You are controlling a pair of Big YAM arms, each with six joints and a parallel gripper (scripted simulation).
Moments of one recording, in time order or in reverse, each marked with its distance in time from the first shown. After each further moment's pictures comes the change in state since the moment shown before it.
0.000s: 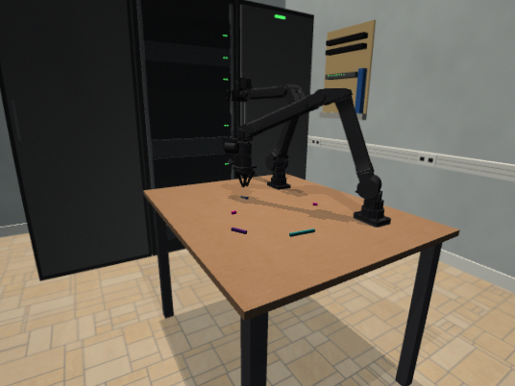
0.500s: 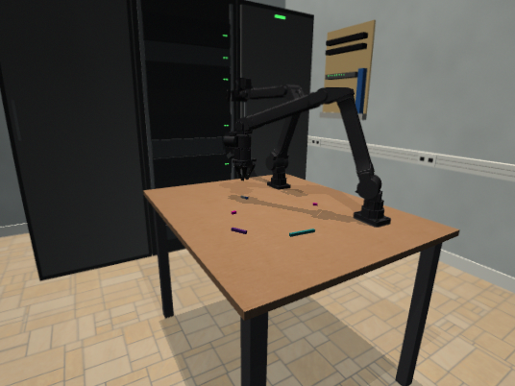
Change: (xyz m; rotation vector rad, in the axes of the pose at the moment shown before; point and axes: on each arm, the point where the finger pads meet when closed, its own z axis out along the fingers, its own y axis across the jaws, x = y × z) left arm -0.001 0.000 -0.031 0.002 0.010 0.000; right arm 0.000 0.000 0.000 0.000 0.000 0.000
